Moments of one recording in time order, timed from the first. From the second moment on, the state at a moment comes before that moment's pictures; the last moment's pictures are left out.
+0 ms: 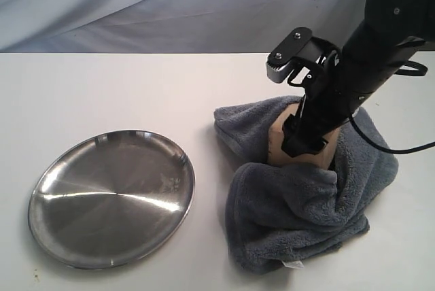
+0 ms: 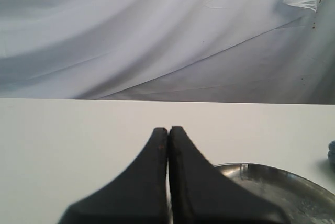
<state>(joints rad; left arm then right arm) -0.03 0.00 0.00 -0.04 0.14 0.01 0.38 1.72 -1.21 0.11 0.84 -0.59</state>
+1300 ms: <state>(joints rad) -0.03 0.00 0.00 -0.04 0.14 0.01 0.59 1.69 -1.23 0.23 0.61 -0.51</state>
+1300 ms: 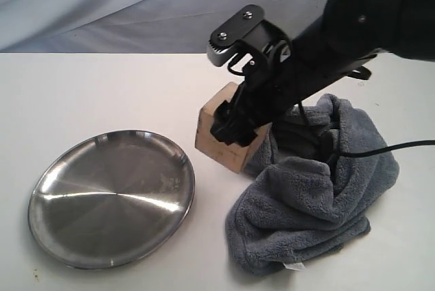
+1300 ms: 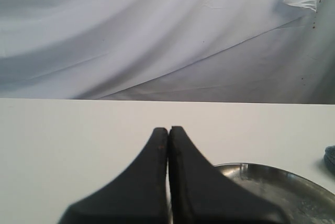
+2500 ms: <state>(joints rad) -0.03 0.00 0.00 -0.04 0.14 0.01 0.86 2.21 -1.74 0.21 0.66 -0.46</state>
